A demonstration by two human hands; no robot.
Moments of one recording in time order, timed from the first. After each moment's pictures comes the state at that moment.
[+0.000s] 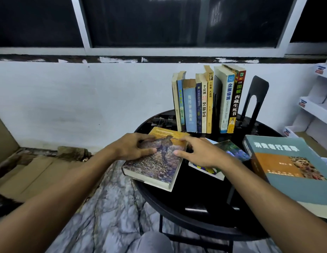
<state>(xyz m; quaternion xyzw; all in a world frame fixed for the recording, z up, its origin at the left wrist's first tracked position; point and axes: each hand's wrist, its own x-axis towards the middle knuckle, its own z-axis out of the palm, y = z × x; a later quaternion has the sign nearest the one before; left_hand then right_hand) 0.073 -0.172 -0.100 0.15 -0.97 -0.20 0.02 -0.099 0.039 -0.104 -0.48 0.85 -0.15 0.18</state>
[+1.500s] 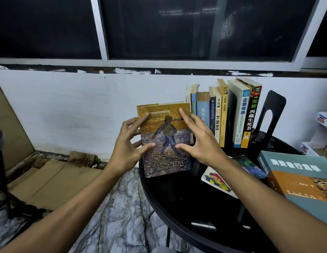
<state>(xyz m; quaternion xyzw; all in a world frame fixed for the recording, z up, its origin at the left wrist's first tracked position) 0.107 -0.161 -0.092 0.10 -0.80 -0.43 0.39 -0.079 0.004 -0.072 -0.56 0.74 -0.38 -0.04</state>
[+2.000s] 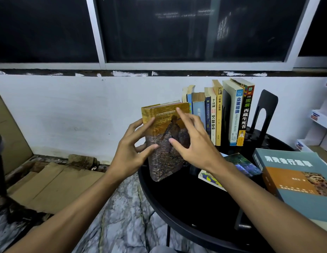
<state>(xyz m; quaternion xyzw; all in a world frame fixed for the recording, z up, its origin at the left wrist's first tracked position) 0.113 -0.134 -0.085 0.04 -0.81 -0.45 0.38 -0.057 0.014 -0.068 -0.56 0.72 -0.40 -0.08</state>
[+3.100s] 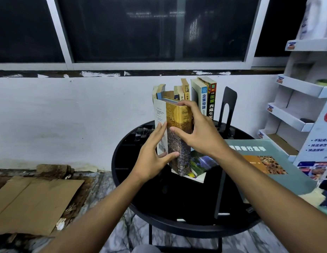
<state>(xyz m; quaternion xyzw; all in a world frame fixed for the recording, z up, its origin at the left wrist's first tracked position) 0.029 -0.055 -0.106 0.03 -0.83 -0.47 0.30 -0.074 0.094 -0.030 -0.49 0.73 -0.46 -0.08</state>
